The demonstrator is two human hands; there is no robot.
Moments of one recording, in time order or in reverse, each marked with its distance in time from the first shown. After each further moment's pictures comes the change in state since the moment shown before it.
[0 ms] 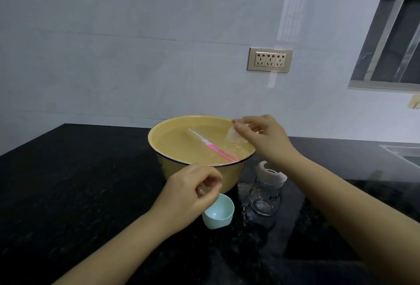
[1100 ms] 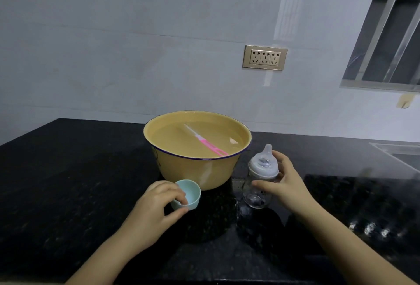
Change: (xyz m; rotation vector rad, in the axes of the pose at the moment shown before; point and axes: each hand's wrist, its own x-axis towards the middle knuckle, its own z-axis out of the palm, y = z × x) left_hand -0.057 -0.048 -0.008 0.176 -0.088 -0.137; right_hand -0.086 0.070 -0.013 0.236 -0.021 0.222
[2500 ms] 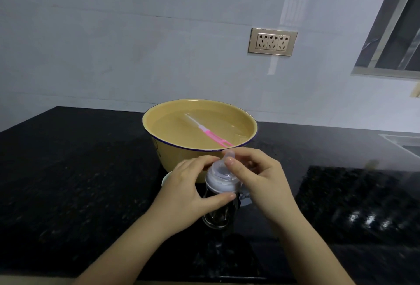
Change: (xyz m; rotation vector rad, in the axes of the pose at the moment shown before) left_hand 0.033 0.066 0.005 -0.151 0.031 -0.058; right_hand -0.029 -0.062 0.061 0.220 -0.005 -0.133
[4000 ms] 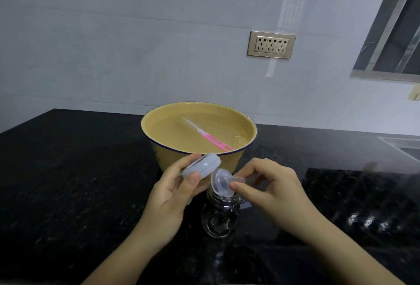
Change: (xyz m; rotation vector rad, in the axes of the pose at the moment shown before) left_hand -0.012 0.007 -0.005 -0.856 0.120 -0.209; right_hand -0.003 -0.003 -0.027 -0.543 -0.116 -0.149
